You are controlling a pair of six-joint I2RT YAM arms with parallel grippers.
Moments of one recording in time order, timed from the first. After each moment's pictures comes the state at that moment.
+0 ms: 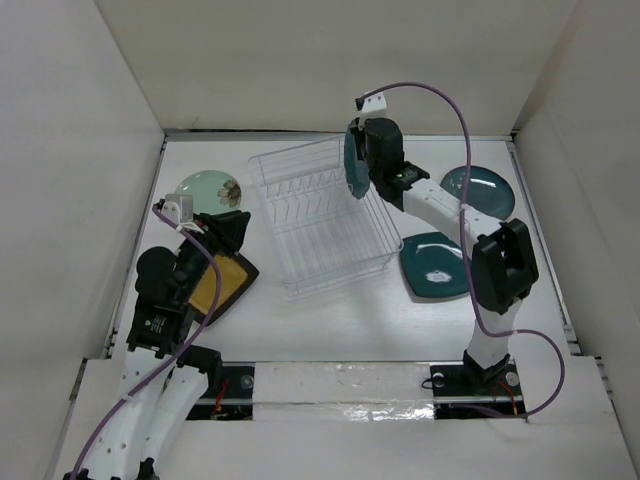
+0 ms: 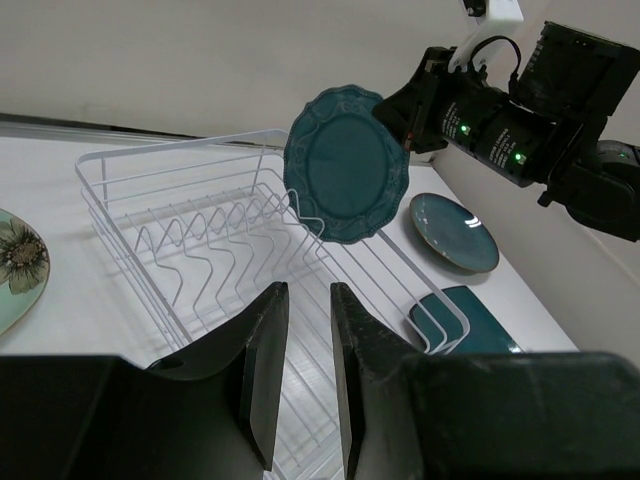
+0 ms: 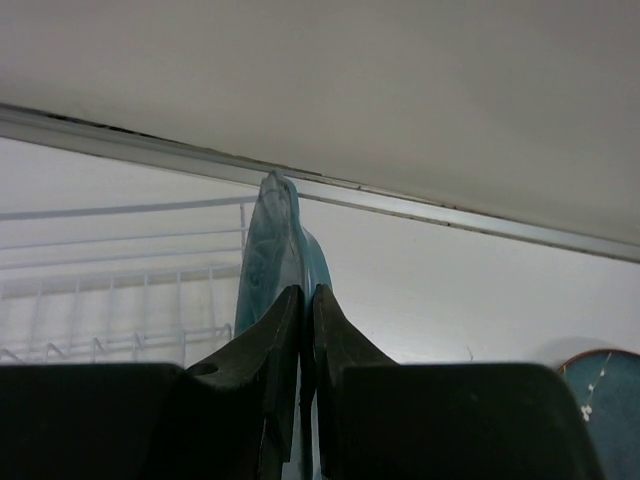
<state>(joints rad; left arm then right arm) -0.24 0.52 0.66 -0.05 0.19 -0.44 0.56 1.87 1.59 0.13 0.47 -0.07</state>
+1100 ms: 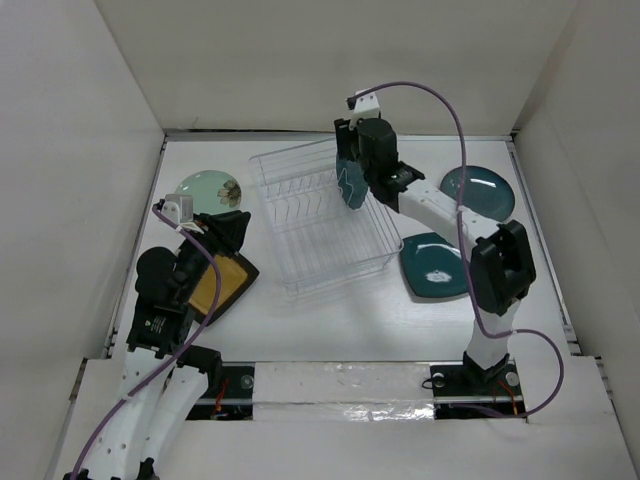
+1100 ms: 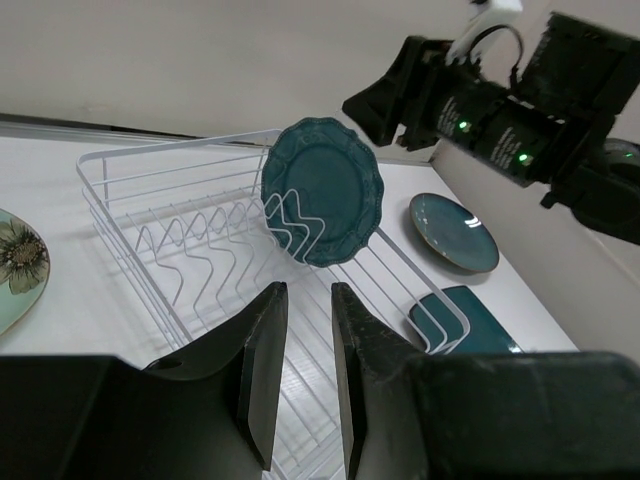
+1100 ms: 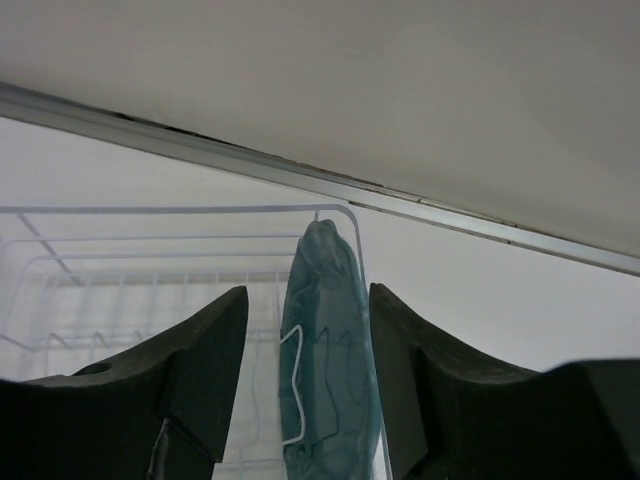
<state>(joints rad) -0.24 0.52 0.66 -0.05 0.19 -0.44 0.60 1.89 1.62 0.14 0.42 -0.04</state>
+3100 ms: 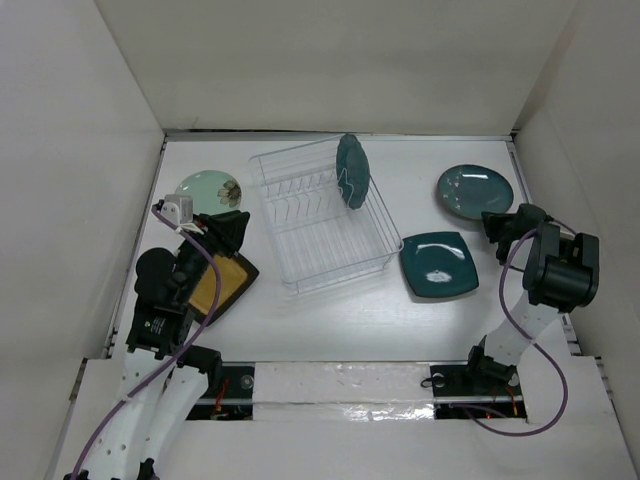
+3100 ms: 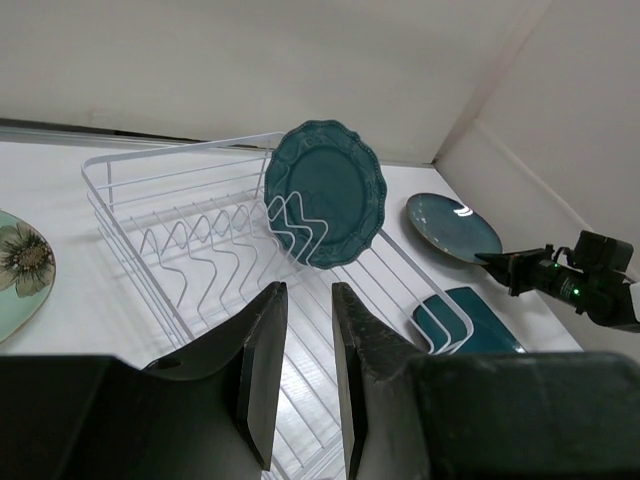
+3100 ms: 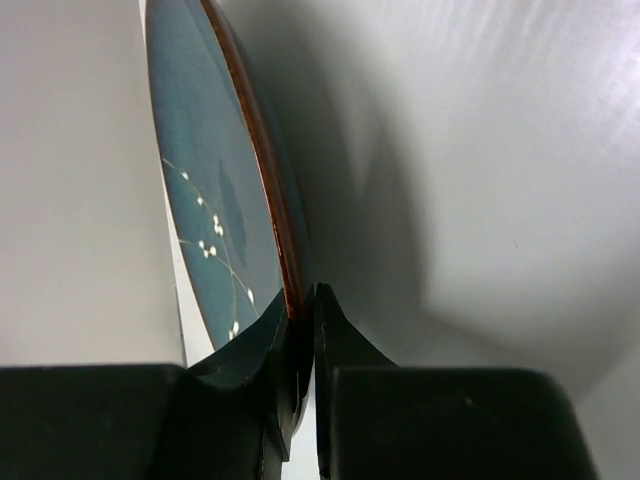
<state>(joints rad) -0.24 0.51 0.66 -0.05 0.19 -0.43 -0.39 1.85 0.73 0.64 -0.16 1.24</state>
